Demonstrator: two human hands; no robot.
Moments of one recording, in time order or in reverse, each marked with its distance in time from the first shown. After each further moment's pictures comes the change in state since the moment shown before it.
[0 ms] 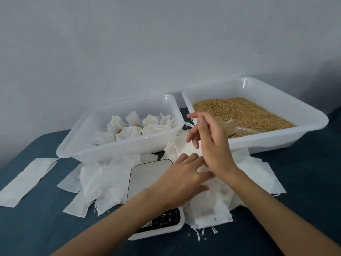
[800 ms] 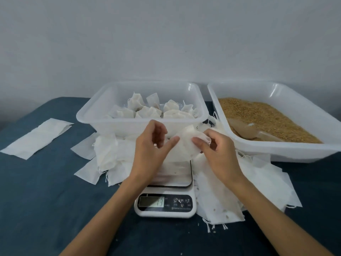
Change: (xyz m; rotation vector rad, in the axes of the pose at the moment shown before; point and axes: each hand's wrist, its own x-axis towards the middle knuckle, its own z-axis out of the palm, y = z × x) left_hand -0.068 -0.046 -0.003 -0.829 0.829 -0.821; right_hand -0.026 0.018 0.021 -0.228 -0.261 0.135
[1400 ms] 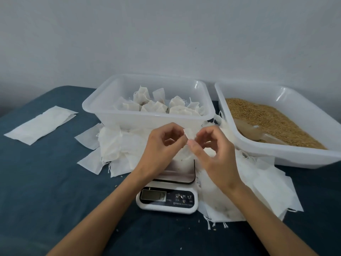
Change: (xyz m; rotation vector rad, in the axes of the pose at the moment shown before) left_hand -0.005 0.006 0.006 -0.207 -0.182 -0.017; right_hand -0.014 -0.008 0.017 0.068 0.009 -0.157
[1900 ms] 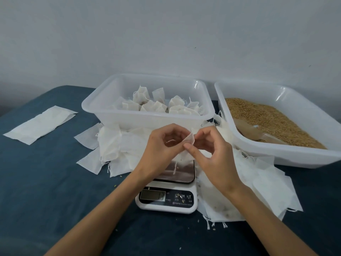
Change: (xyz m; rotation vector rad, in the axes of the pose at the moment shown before) left_hand -0.002 -0.001 0.001 -0.042 -0.041 0.000; right_hand -0.003 -0.004 0.001 0.037 -0.067 -0.003
